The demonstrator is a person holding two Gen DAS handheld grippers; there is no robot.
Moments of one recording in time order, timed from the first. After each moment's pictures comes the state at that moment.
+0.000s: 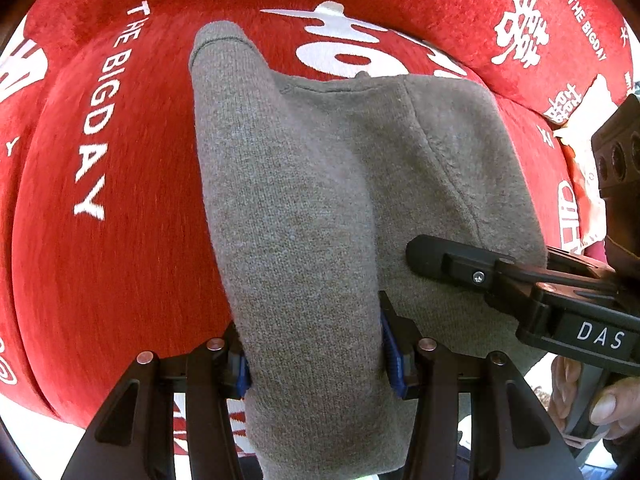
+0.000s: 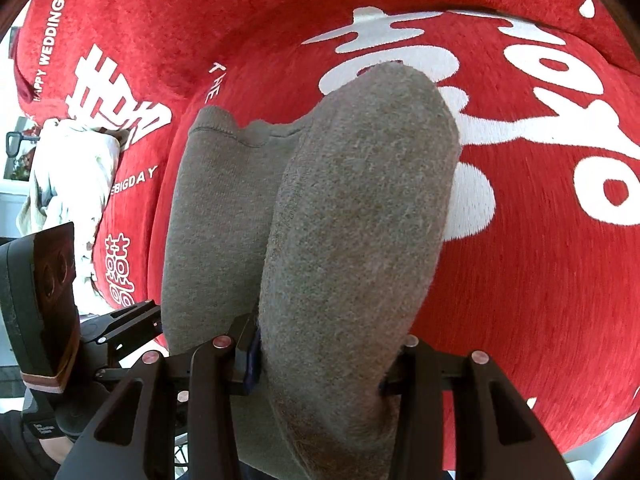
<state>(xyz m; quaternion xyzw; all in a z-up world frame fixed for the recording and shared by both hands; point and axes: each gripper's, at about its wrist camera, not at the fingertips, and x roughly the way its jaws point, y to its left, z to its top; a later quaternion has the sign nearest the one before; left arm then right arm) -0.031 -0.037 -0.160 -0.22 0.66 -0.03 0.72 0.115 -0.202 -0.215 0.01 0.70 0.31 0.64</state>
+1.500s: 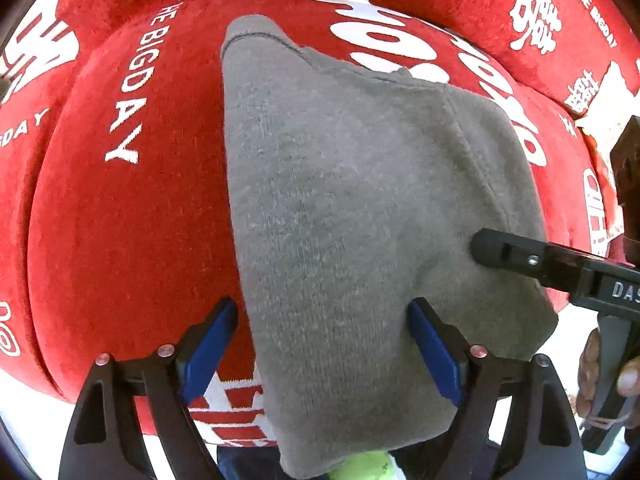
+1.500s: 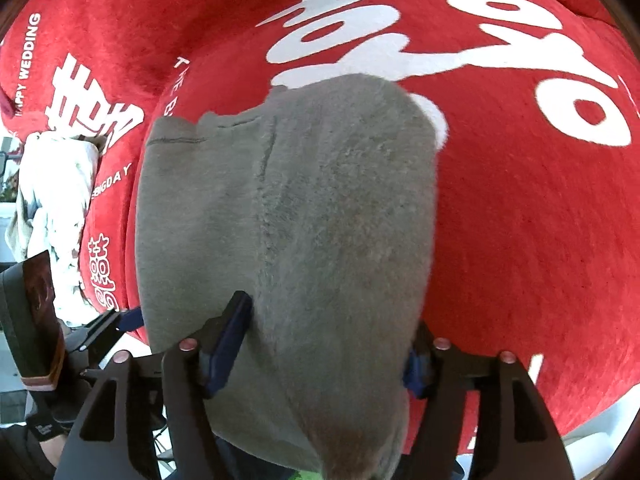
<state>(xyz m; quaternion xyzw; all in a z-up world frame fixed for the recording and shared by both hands) -0.064 -0.043 -0.175 -0.18 0.66 0.01 0.73 0.099 -0.247 -0.236 0.03 0.71 0.27 0.65</state>
